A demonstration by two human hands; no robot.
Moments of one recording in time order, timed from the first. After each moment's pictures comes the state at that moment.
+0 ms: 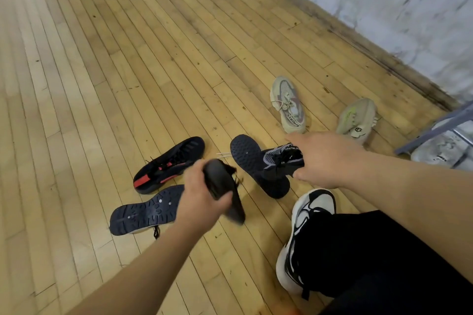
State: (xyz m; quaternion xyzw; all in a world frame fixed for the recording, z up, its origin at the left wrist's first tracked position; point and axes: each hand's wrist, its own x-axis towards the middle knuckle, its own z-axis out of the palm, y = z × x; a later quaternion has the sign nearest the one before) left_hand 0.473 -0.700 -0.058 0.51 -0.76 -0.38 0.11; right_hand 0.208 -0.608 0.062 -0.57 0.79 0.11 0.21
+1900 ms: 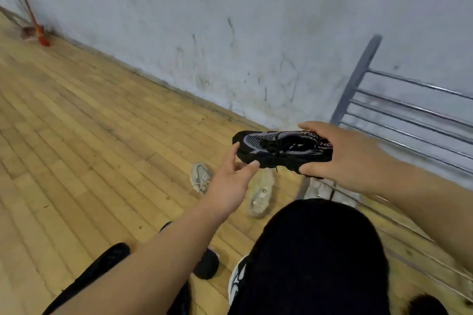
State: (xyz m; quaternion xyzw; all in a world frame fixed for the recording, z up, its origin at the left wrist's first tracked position) left_hand 0.219 -0.625 0.146 0.25 -0.71 -0.65 0.09; right_hand 0.101 -0.428 0.252 -0.38 0.90 -0.20 0.07
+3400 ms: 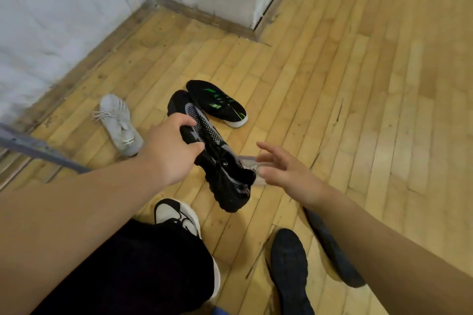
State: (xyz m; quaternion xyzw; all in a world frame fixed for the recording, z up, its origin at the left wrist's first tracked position) left_hand 0.250 0.094 0.069 -0.36 -0.84 -0.24 -0.33; right_hand 0.497 0.182 -0.017 0.43 0.61 -0.67 -0.06
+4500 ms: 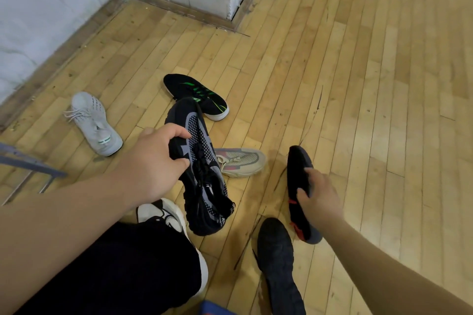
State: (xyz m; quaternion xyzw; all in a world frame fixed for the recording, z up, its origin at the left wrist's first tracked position) left_hand 0.273 0.078 0.067 -0.45 -0.82 -0.15 -0.34; right_hand 0.621 0.141 -0.115 0.68 0.67 -0.28 -0.09
